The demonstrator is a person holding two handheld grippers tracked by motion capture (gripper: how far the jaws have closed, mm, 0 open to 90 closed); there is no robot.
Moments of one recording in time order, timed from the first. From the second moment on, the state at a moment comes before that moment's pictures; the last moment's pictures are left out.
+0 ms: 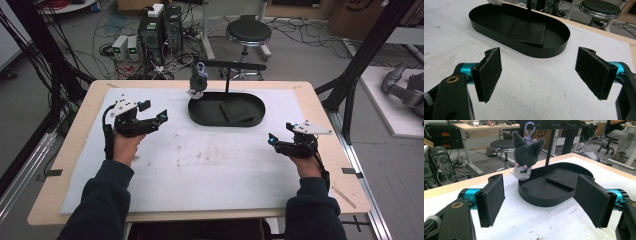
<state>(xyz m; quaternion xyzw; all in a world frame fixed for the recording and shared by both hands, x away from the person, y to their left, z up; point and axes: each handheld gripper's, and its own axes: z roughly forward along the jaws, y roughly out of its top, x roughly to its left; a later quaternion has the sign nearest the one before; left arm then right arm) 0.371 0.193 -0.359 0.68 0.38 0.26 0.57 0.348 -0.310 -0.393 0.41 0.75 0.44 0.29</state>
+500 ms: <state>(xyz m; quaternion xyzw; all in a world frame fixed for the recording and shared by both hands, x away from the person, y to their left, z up) 0.351 0.215 -0.377 0.68 0.38 0.27 0.57 0.348 -0.311 -0.394 0.41 0.75 0.43 0.29</state>
